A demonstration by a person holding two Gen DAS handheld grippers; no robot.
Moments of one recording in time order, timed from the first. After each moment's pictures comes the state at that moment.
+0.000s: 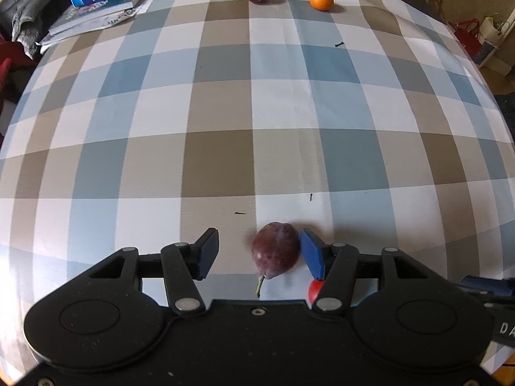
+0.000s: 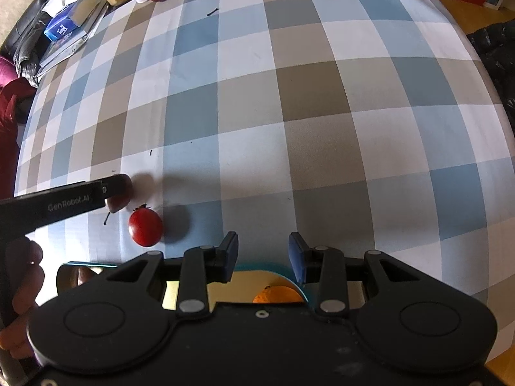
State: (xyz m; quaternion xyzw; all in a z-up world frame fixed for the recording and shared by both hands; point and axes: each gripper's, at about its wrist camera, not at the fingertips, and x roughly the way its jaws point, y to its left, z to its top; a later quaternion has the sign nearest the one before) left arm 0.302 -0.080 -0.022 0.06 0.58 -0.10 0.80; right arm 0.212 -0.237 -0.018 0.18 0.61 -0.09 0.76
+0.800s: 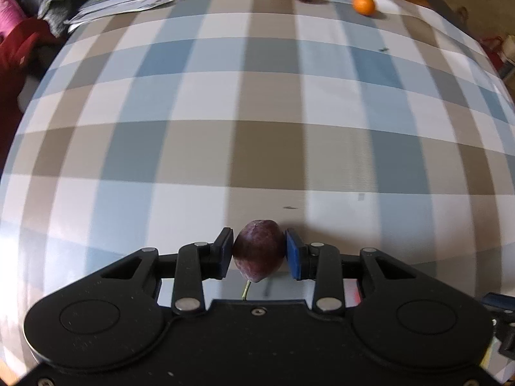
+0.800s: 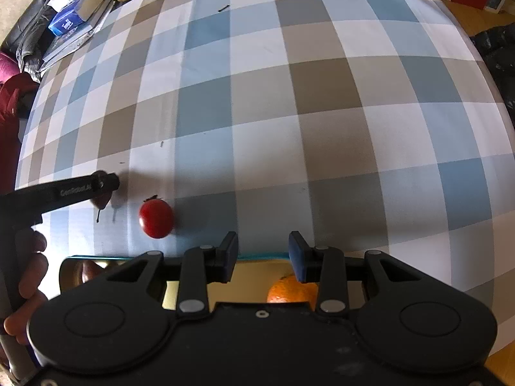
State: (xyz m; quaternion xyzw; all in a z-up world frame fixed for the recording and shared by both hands) left arm 0.305 -0.043 -0.030 0.04 0.58 -0.05 0.81; right arm 0.212 -0.220 -0.014 0.17 0.61 -0.09 0.77
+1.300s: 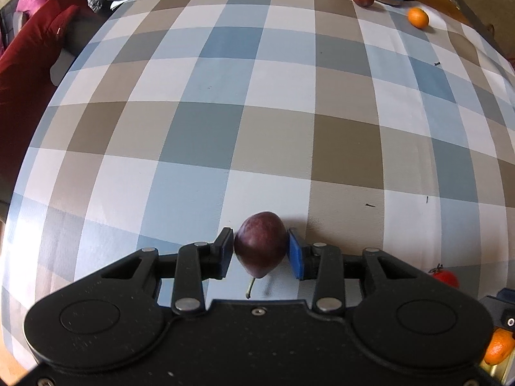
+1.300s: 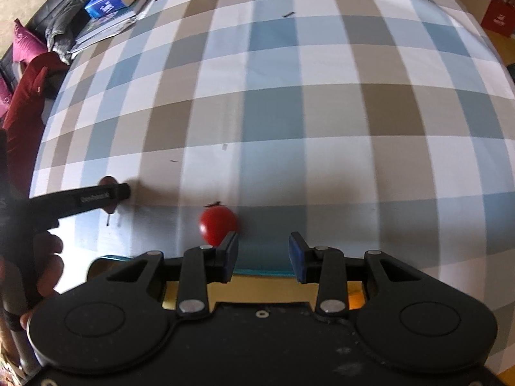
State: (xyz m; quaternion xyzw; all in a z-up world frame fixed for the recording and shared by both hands) left arm 0.307 0.005 -0.038 0.03 0.58 -0.02 0.81; right arm 0.236 -0.170 -0.004 0.14 0.60 -0.04 0.78
